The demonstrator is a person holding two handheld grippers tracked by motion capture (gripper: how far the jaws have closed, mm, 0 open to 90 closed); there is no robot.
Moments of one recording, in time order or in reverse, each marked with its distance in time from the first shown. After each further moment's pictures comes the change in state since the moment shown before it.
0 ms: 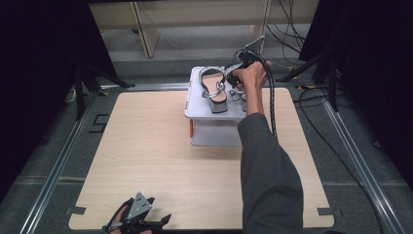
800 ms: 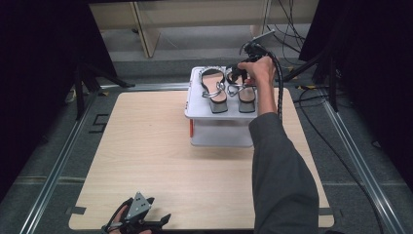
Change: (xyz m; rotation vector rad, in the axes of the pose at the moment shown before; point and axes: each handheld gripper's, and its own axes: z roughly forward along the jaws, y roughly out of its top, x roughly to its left) left arm 0.000 0.000 -0.001 0.002 -0.003 -0.032; right arm -0.008 -0.007 -0.036 -0.053 0.158 0.009
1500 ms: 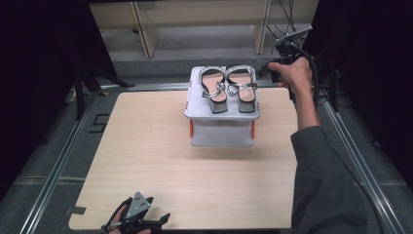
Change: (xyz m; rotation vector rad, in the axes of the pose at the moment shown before) left arm -0.002 -0.001 0.001 -0.007 -0.002 -0.056; right arm -0.064 -0.025 -0.052 -0.157 -0.013 -0.101
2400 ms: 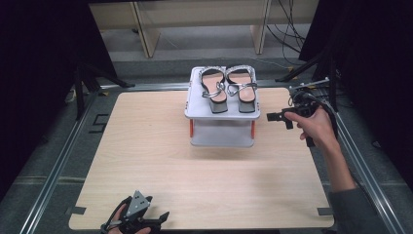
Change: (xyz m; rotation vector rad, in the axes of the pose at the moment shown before) left arm 0.006 0.001 0.002 0.011 0.028 0.020; right arm -0.033 -0.130 0.000 -0.035 0.193 -0.158
